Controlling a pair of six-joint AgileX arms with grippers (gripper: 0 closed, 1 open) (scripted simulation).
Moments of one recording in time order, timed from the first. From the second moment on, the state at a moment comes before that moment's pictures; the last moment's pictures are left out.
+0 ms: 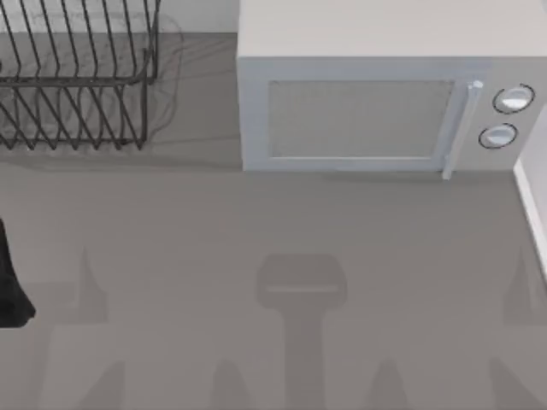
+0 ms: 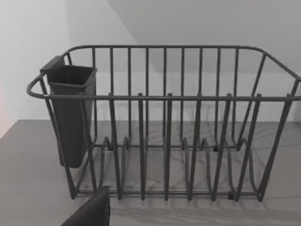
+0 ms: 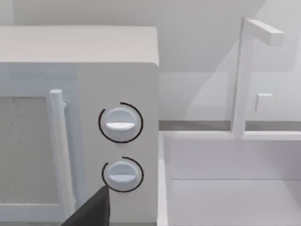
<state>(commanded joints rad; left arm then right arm) 0.00 0.00 0.00 0.00 0.00 0.00 0.00 0.00 0.00 0.00 0.00 0.00</state>
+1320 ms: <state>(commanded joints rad) 0.00 0.00 0.00 0.00 0.00 0.00 -0.15 1.08 0.82 -0.56 0.00 -0.15</state>
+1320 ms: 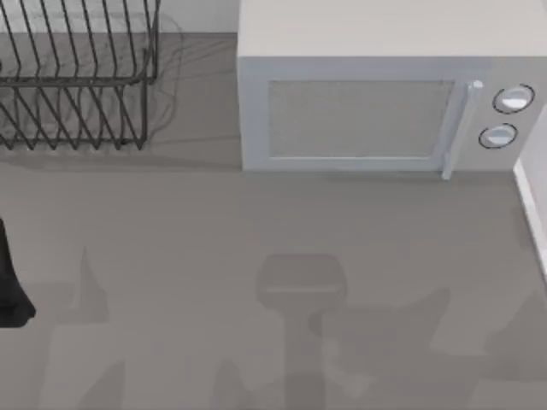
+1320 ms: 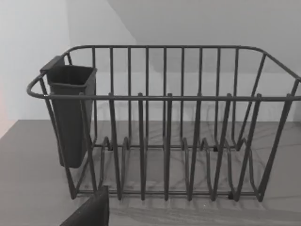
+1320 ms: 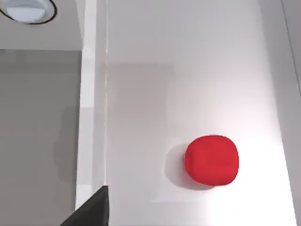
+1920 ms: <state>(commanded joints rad) 0.00 0.00 0.00 0.00 0.00 0.00 -0.27 1.95 1.43 -0.97 0.00 -0.25</state>
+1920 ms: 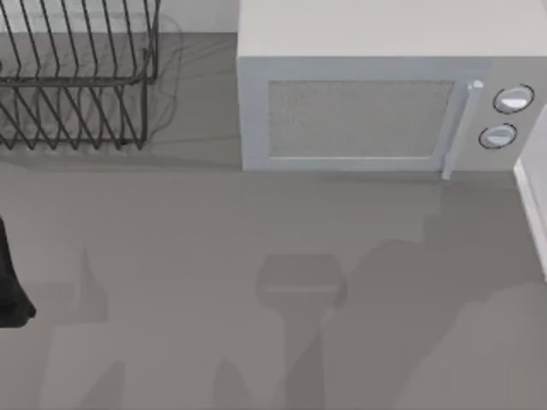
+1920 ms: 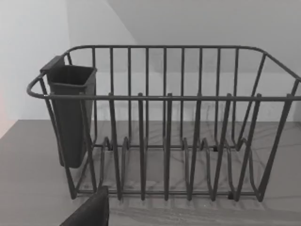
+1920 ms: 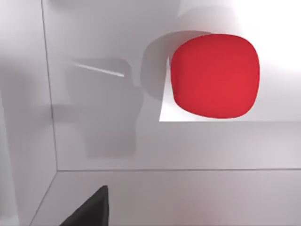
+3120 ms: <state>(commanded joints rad) 0.00 0.00 0.00 0.00 0.00 0.00 -0.28 2.31 1.35 -0.59 0.00 -0.26</state>
